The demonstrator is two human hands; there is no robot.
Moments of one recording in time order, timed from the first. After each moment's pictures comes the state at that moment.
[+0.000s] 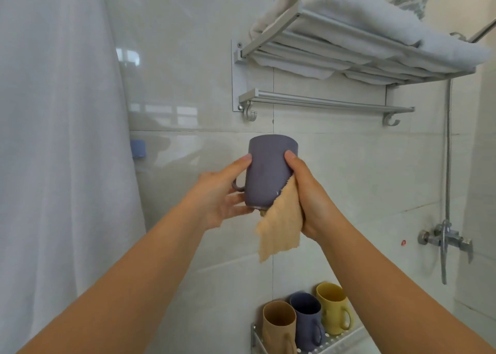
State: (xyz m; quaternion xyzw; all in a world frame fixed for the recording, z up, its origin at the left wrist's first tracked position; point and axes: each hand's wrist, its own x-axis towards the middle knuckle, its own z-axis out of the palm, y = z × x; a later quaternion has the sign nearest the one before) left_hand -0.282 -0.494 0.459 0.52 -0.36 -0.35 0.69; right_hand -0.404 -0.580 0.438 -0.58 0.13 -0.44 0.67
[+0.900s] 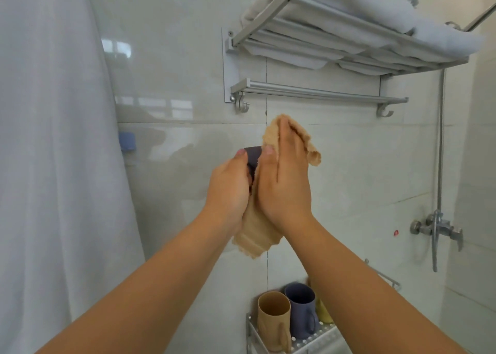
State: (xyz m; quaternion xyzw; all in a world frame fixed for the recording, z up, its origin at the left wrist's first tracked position) left_hand -0.320 -0.506 0.442 0.50 -0.41 -0.20 0.74; right_hand -0.384 -0.566 0.431 -0.74 0.22 -0.62 0.14
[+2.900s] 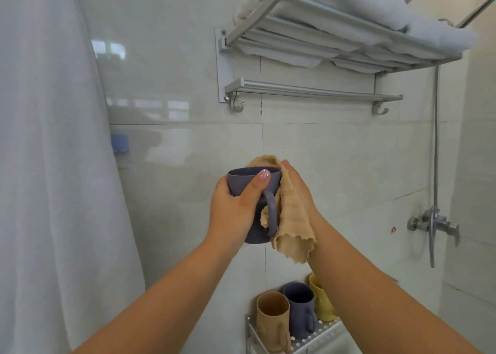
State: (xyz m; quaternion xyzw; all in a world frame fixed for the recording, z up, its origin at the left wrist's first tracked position) left_hand -0.319 -0.520 0.406 0.49 -0.43 -0.15 0.75; right_hand -0.396 -0.584 0.434 -0.56 0.23 -0.49 0.63
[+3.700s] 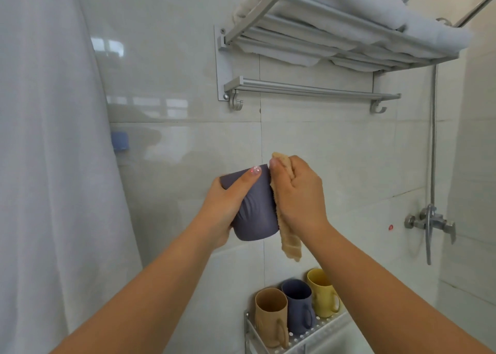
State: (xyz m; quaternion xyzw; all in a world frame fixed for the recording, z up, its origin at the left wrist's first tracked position) left_hand -0.300 -0.515 0.414 0.48 -0.48 -0.28 0.68; right_hand -0.407 -0.586 0.411 -0.72 0.25 -0.62 0.20
